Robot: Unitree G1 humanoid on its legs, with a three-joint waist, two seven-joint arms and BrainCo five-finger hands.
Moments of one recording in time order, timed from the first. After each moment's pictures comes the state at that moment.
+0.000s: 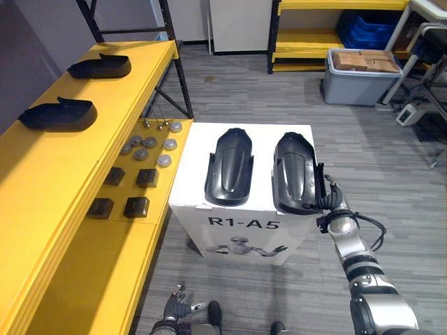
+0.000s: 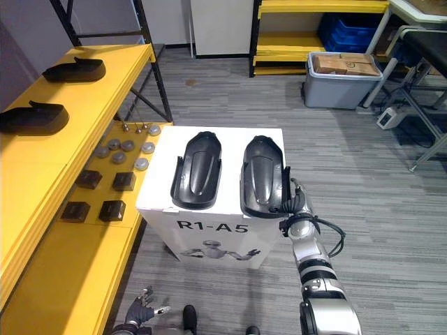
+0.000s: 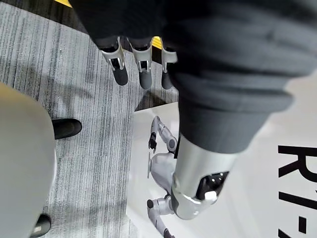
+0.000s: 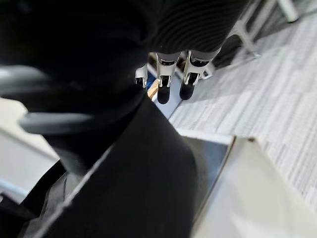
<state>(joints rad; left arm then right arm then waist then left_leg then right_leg) 0.19 0.07 -0.07 0.70 -0.10 -0.11 0.08 -0.55 -0.28 -0.16 0.83 -0.37 0.05 -0.20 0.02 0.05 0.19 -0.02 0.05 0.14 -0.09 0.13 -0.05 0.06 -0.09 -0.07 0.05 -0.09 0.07</state>
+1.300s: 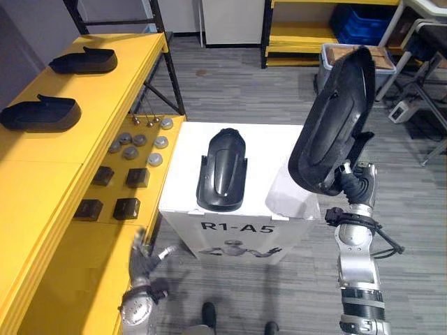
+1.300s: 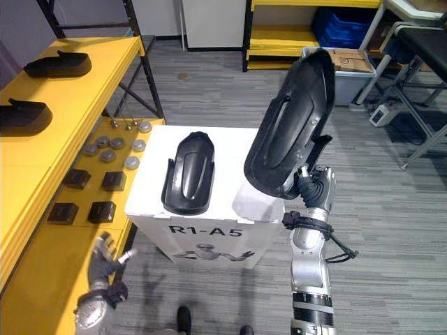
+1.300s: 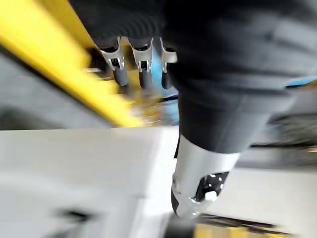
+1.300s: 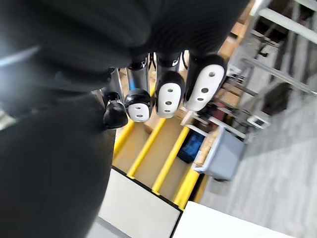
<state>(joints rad) 0.25 0.00 0.17 -0.05 -0.14 -0.15 0.16 -0.20 -0.10 -0.20 -0.07 -0.48 0.06 -0.30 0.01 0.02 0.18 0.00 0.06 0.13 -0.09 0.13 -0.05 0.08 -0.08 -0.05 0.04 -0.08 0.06</state>
